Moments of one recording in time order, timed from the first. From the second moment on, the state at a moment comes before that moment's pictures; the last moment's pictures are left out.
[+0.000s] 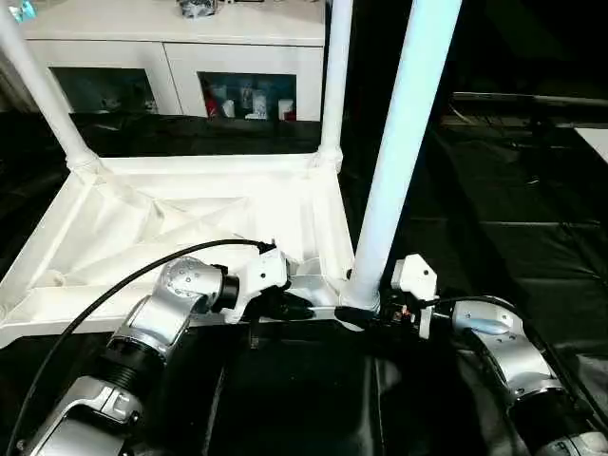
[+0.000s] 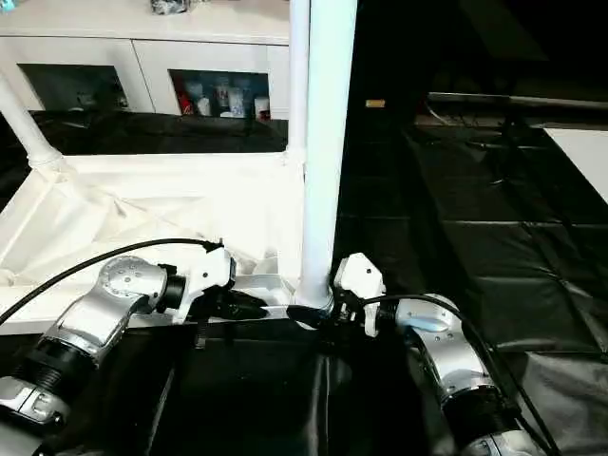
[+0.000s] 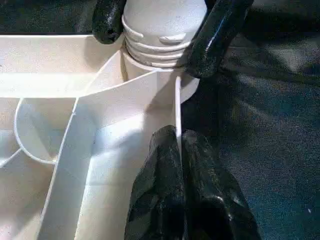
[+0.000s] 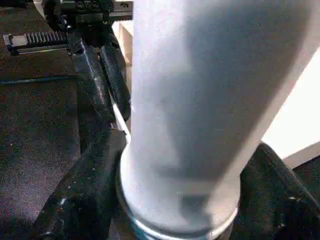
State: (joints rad) left arm -0.51 0.39 -0.33 0.48 -0.02 0.03 -1.24; right arm -0.32 -0.37 0.20 0.45 0.17 -0.18 1.03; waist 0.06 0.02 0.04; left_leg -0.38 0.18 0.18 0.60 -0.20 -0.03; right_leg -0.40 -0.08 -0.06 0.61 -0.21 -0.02
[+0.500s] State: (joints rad) left arm -0.56 0.30 -0.32 0.60 0.05 0.01 -1.04; right arm -0.32 -0.21 0.12 0.54 0.13 -0.17 0.70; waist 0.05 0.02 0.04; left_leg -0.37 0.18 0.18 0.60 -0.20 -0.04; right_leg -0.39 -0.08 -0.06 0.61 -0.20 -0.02
